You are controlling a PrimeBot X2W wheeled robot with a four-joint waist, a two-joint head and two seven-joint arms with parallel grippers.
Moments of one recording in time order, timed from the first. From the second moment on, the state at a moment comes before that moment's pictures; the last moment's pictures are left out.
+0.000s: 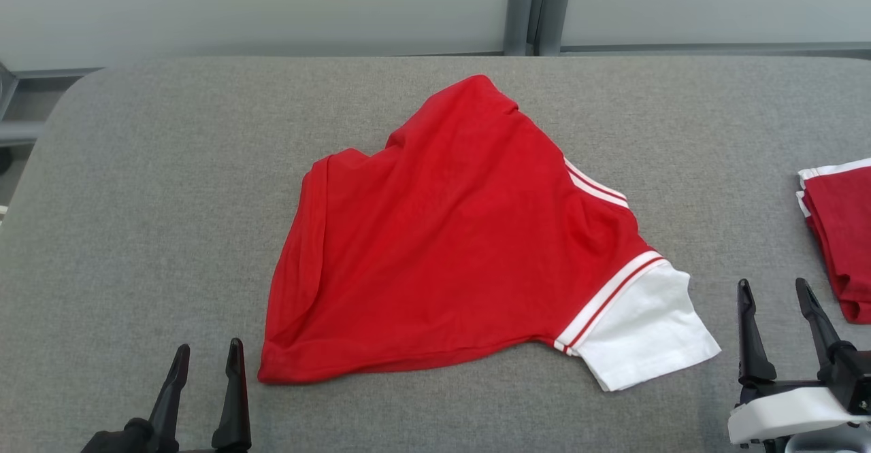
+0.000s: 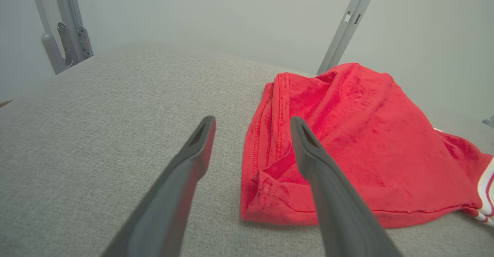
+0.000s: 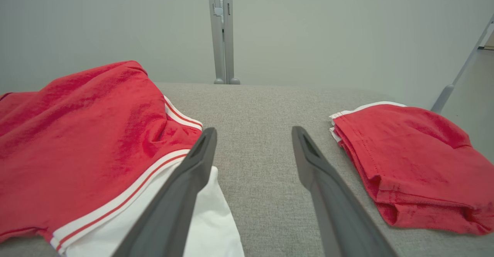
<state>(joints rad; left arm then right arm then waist) 0.18 0.11 -0.04 0.05 -0.38 -0.13 -0.26 0.09 -0.05 -0.18 0.05 0.04 0.13 -0.26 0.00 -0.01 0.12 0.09</state>
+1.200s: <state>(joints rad) 0.08 0.19 -0.08 0.23 -0.40 -0.13 -0.26 0.08 -0.05 -0.07 0.16 0.02 0.13 -0.26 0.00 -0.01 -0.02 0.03</state>
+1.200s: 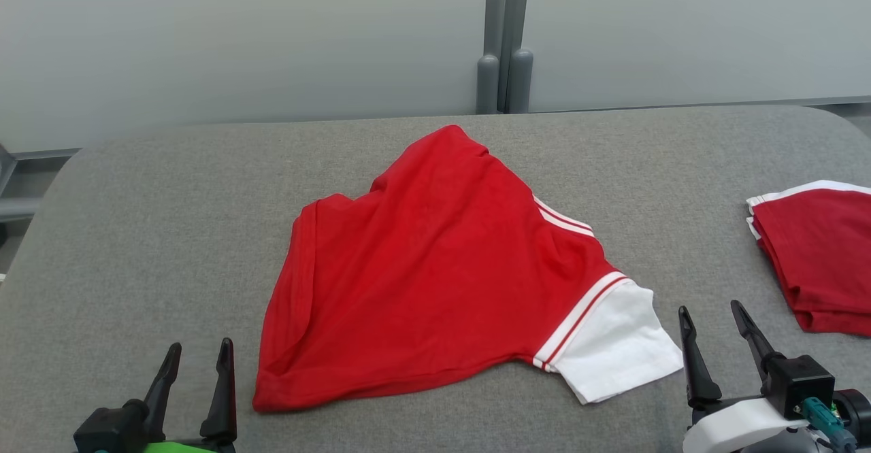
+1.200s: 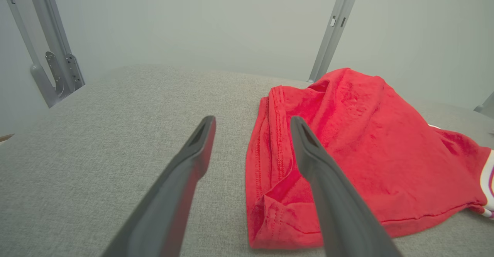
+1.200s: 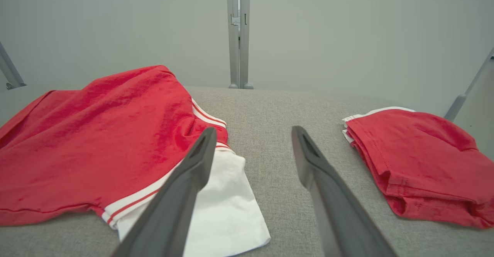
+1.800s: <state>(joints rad) 0.08 0.19 -0.08 0.23 -0.39 -0.13 -0.26 0.08 -0.05 -0.07 0.16 0.02 0.13 -0.26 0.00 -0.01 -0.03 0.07</state>
